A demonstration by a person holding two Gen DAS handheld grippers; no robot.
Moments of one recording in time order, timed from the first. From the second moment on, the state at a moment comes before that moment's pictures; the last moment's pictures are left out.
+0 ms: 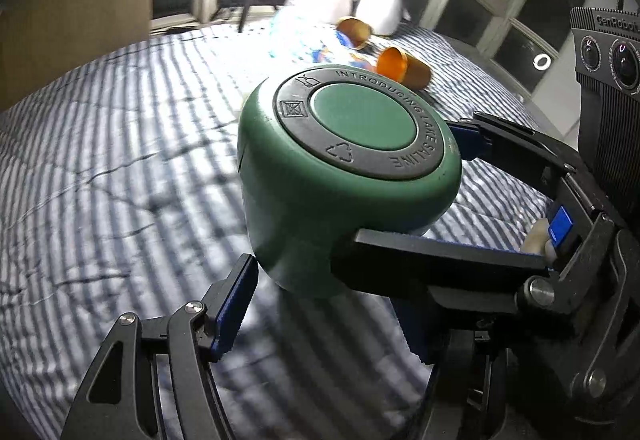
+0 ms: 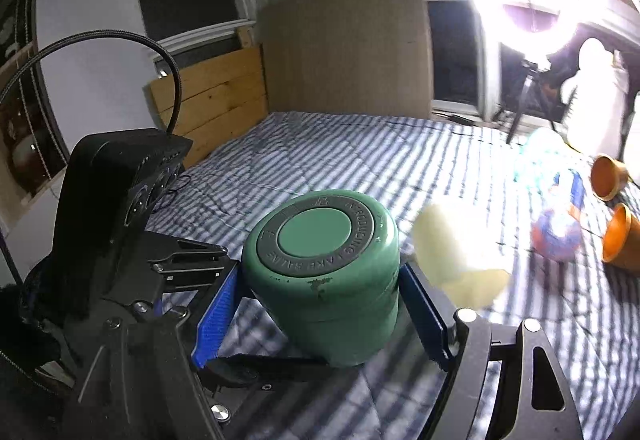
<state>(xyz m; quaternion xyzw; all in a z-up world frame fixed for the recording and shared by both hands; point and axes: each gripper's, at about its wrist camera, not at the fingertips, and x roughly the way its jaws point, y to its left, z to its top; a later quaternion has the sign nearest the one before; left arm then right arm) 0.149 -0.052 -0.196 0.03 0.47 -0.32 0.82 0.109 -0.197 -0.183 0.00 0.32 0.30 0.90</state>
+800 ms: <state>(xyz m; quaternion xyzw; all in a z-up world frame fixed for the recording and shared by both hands) 0.196 -0.231 -0.202 0.08 0.44 -0.38 0.81 0.144 -0.345 -0.192 0.04 0.30 0.19 0.93</state>
